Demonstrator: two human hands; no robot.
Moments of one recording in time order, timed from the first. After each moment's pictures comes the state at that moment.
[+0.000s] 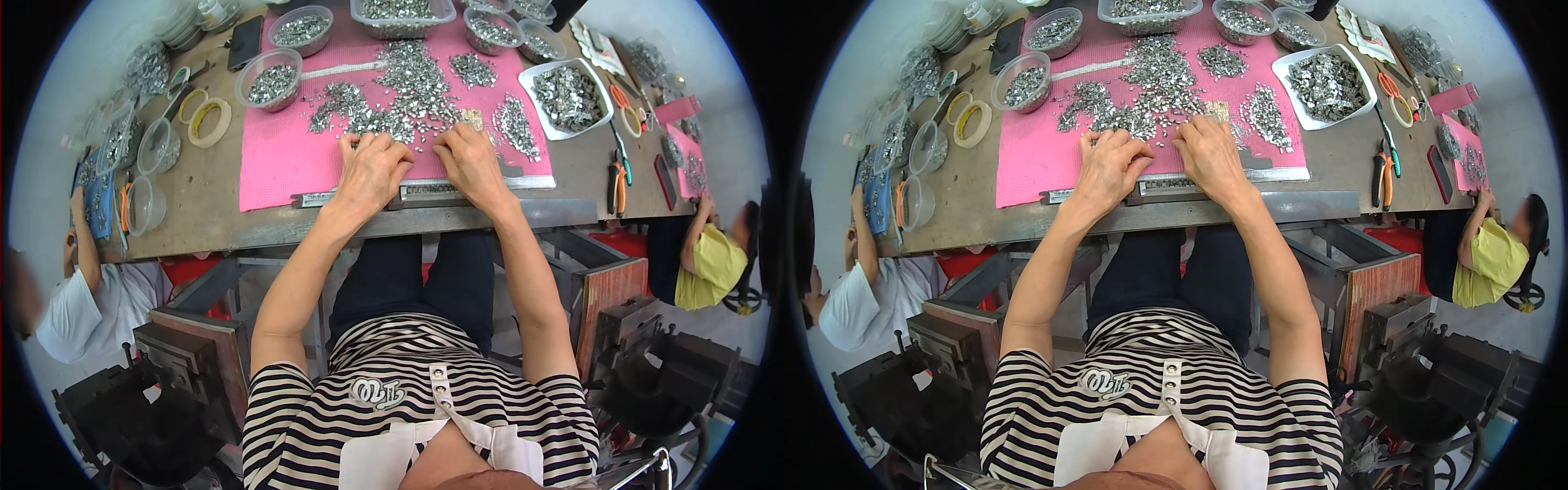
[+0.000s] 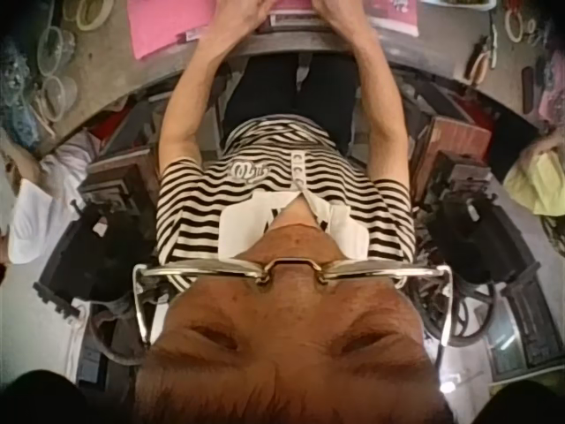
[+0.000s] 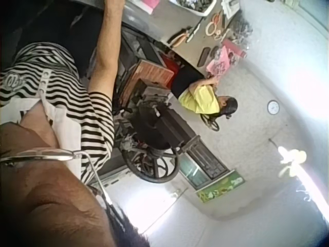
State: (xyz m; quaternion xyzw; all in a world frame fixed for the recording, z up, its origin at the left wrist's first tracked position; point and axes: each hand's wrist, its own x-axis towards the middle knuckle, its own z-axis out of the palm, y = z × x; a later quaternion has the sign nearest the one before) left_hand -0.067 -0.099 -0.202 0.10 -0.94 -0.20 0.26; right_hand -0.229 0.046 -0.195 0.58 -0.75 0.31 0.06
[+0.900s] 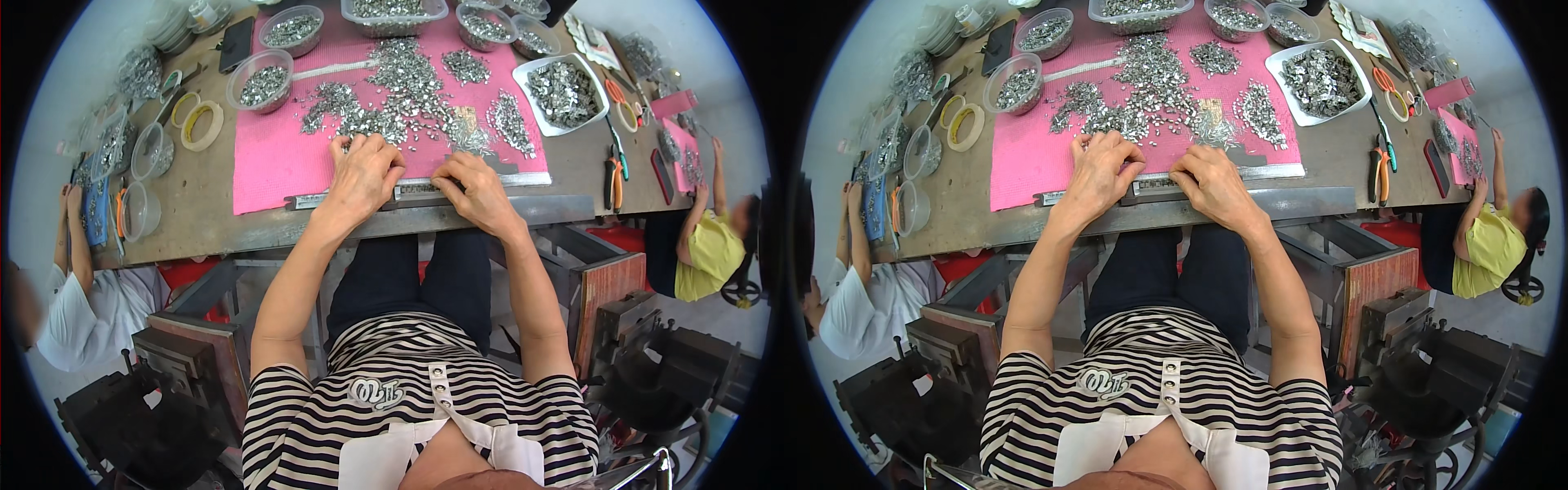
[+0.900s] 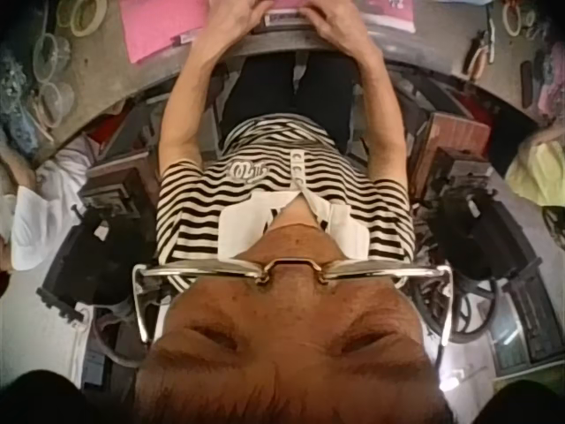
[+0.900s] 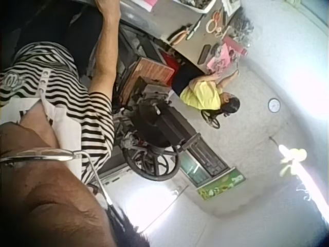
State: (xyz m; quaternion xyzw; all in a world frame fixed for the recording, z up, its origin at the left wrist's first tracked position) left_hand -0.061 -0.099 -0.197 0.11 -0.94 -0.21 0.23; right_hand -0.210 0.083 -0.178 0.59 -0.73 0.34 -0.06
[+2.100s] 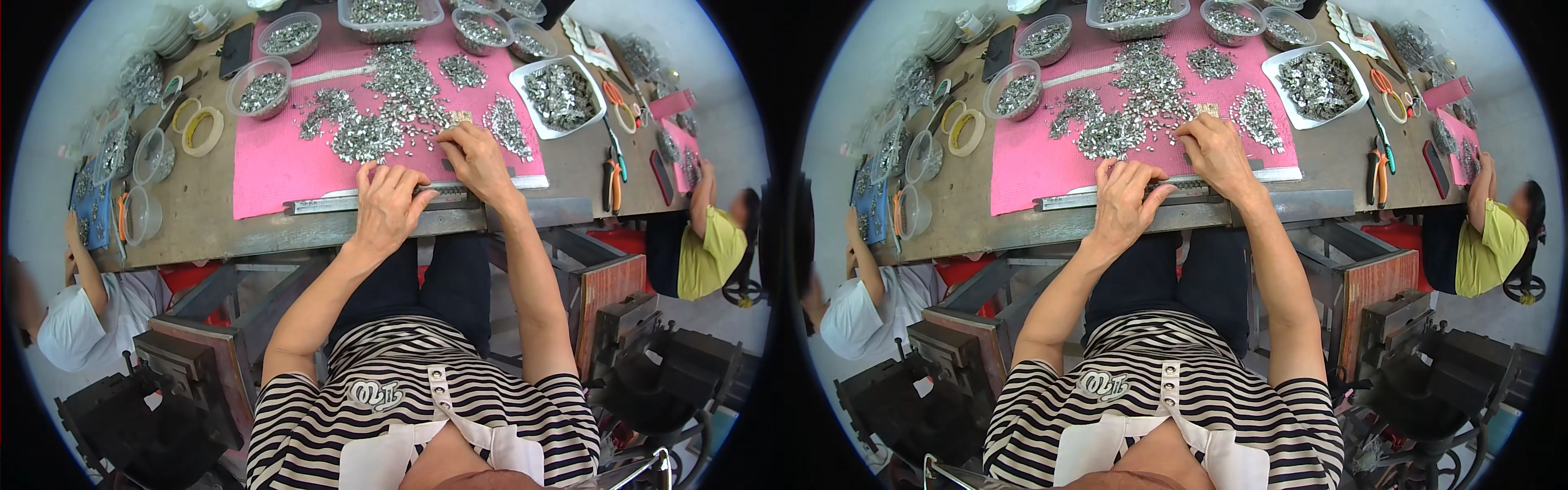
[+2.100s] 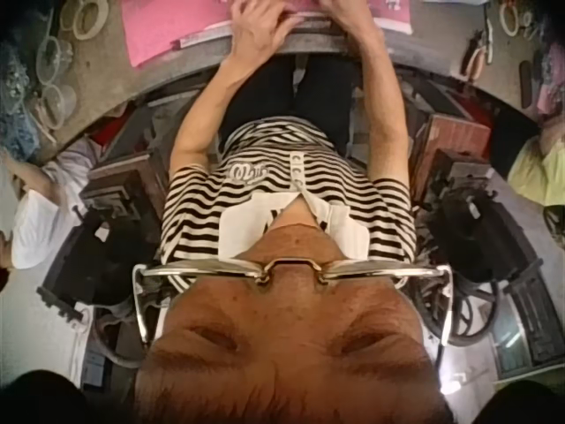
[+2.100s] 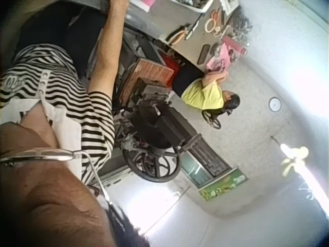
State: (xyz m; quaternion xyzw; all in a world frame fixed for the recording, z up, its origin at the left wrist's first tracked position) left_hand -0.066 -0.044 -0.209 0.11 -0.91 -0.25 0.33; right_hand -0.254 0.054 -0.196 0.57 -0.73 0.38 0.02
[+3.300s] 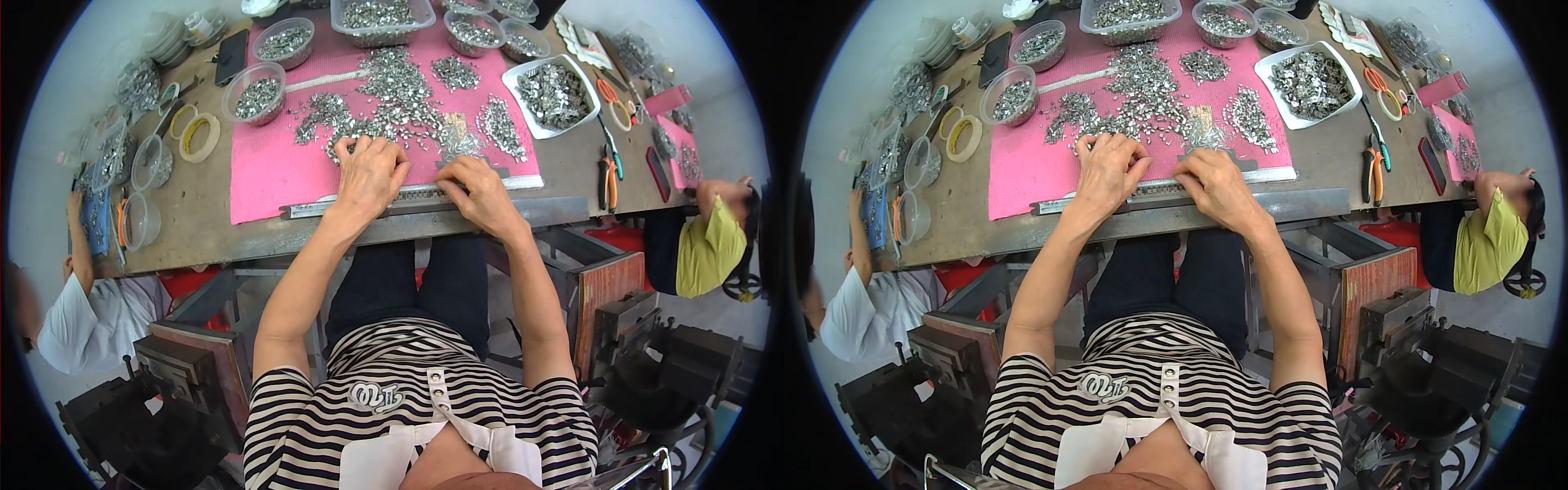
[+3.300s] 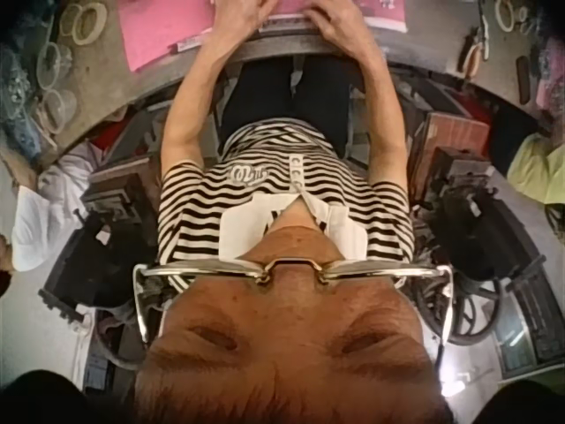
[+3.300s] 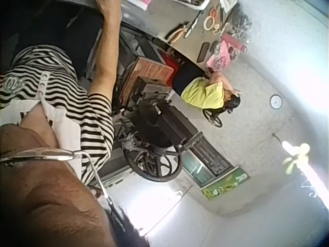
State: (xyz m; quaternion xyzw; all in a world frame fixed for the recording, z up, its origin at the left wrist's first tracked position) left_hand -0.089 -0.092 -0.208 0.11 -0.94 -0.19 0.27; right_hand -0.226 0.095 -0.179 0.59 -0.72 0.36 -0.05
